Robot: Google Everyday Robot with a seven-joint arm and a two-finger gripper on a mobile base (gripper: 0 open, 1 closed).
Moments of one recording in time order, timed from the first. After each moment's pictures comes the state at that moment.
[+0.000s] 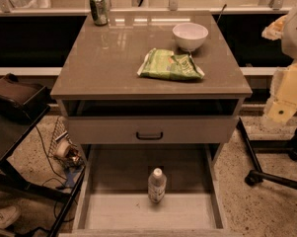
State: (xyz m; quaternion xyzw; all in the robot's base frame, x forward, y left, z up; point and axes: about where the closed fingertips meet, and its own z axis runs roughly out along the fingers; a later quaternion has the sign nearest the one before) arm 0.438 -0.214 0.985 -0.60 0.78 -0.05 0.17
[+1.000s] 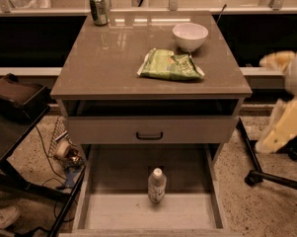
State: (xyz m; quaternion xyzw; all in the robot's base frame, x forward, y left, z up) arm 0.434 -0.221 0.931 -0.59 0.76 0.04 0.26
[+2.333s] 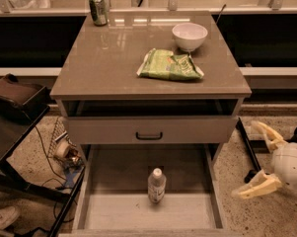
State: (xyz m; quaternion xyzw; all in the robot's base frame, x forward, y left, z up) arm 0.420 -0.233 0.768 -0.50 0.69 0.17 0.50
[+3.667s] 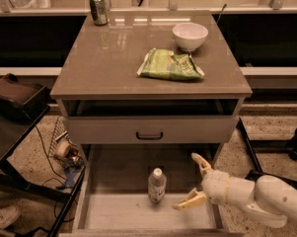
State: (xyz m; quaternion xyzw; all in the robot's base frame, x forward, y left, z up) arm 0.458 -0.118 0.581 -0.43 0.68 0.31 0.50
